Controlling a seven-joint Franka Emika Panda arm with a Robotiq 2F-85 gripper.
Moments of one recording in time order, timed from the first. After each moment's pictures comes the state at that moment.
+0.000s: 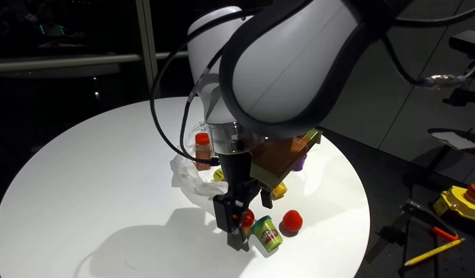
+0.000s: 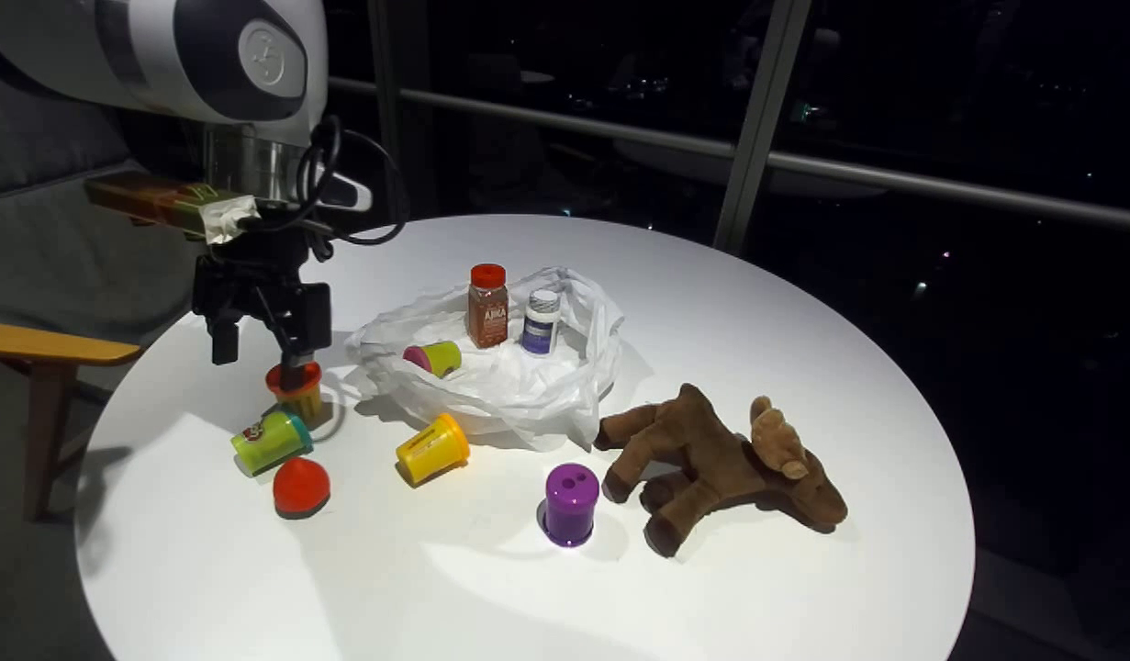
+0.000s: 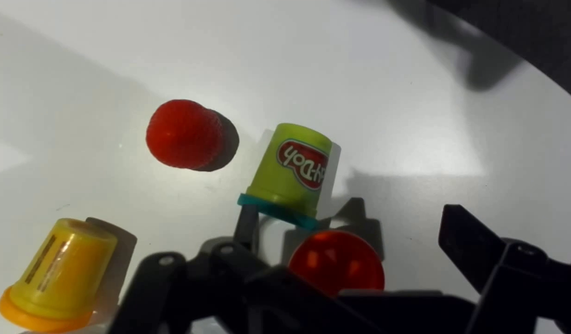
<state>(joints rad) 0.27 0.51 0.13 -2.08 -0.02 2.27 0.35</state>
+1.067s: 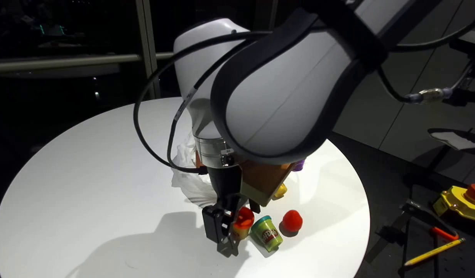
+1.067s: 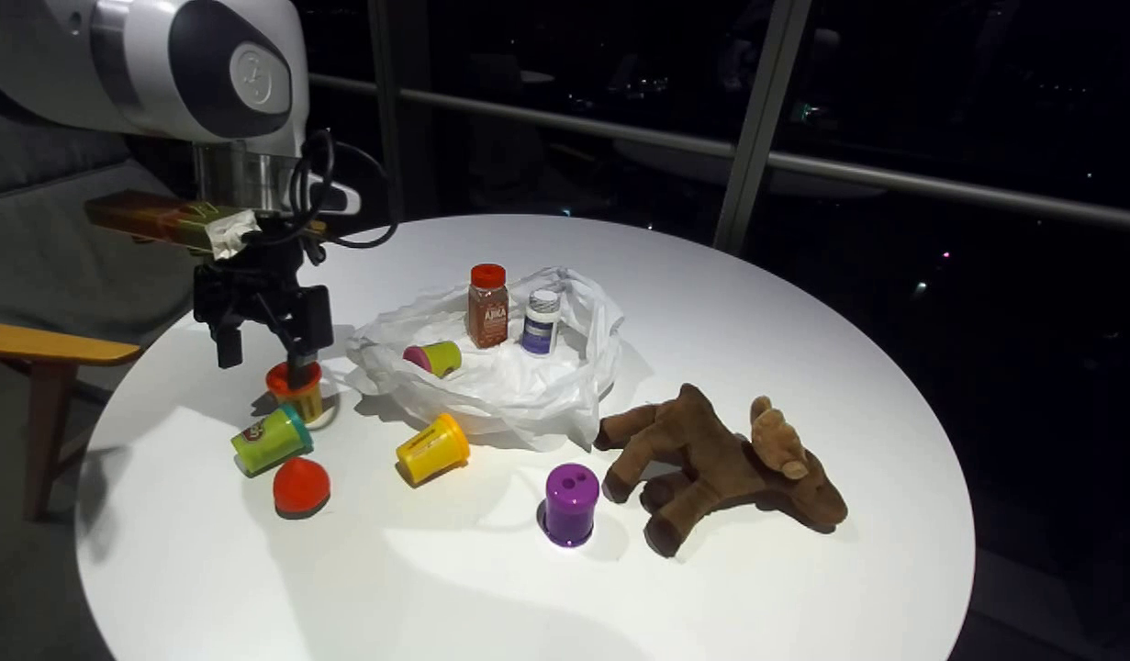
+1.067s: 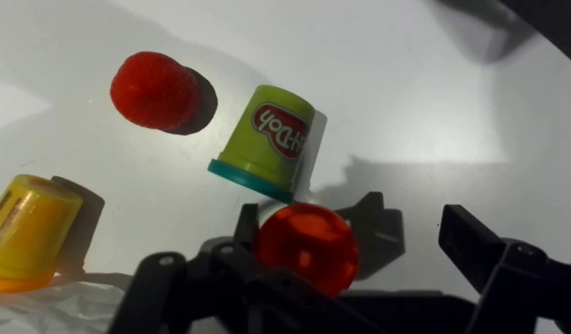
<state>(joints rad) 0.33 0.55 0.11 -2.05 -0.07 2.33 0.35</state>
